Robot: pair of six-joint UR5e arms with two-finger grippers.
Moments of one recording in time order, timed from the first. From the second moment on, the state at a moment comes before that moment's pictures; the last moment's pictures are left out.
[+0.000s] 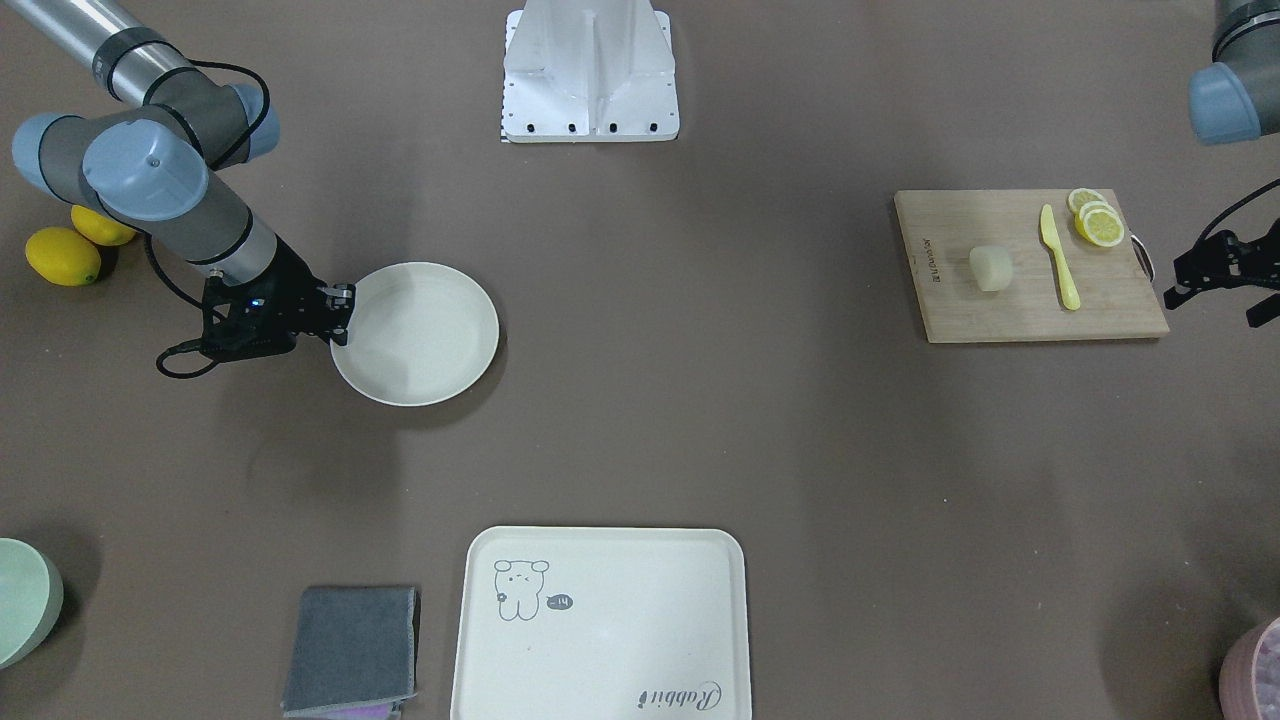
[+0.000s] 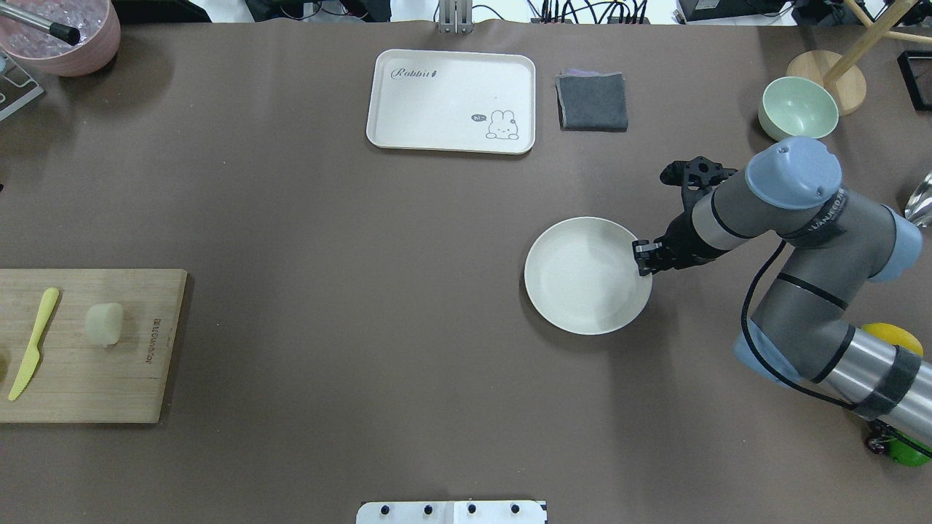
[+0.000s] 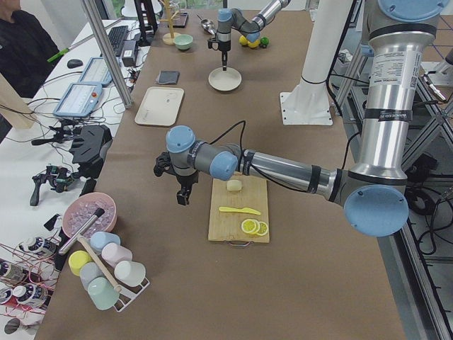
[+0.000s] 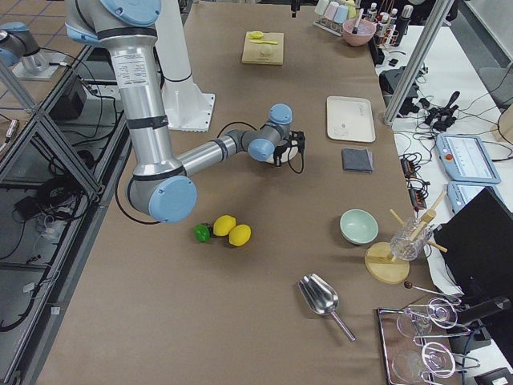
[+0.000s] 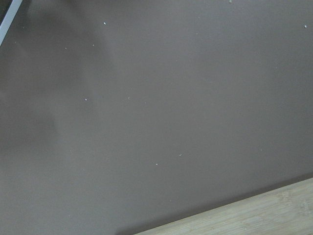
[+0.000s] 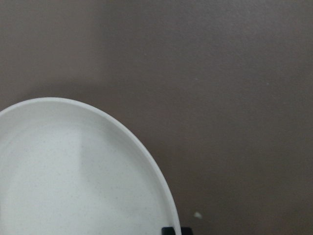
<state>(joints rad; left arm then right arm) -1.29 -1.63 -1.74 -1.72 -2.37 -0.27 0.72 -1.30 1.69 -1.12 2.12 1.09</state>
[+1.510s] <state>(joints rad) -0.79 -1.38 -1.81 -2.25 -2.13 -1.09 0.59 -0.99 1.50 -1.11 2.05 1.32</state>
